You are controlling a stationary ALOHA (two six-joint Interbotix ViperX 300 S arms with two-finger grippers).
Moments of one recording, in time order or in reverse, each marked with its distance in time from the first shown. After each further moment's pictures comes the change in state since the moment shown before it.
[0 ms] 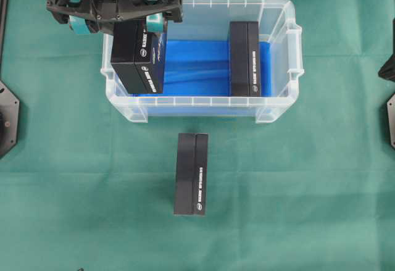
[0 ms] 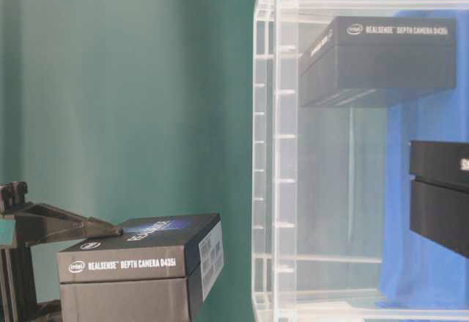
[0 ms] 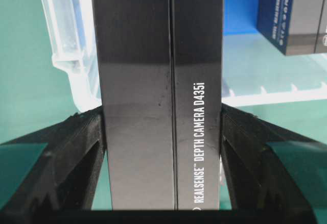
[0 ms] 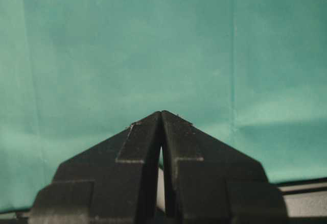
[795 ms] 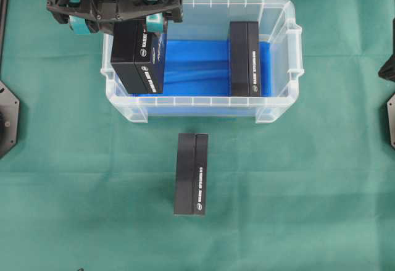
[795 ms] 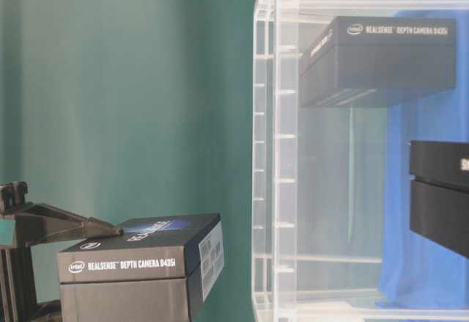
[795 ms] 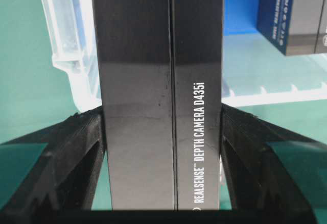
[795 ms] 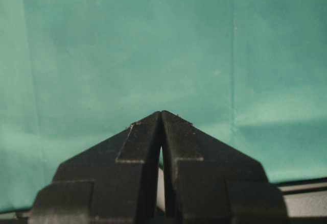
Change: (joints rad) left arm -0.002 0.002 0.000 0.002 0.002 0.000; right arm 0.000 0.000 -0.002 0.000 0.002 0.000
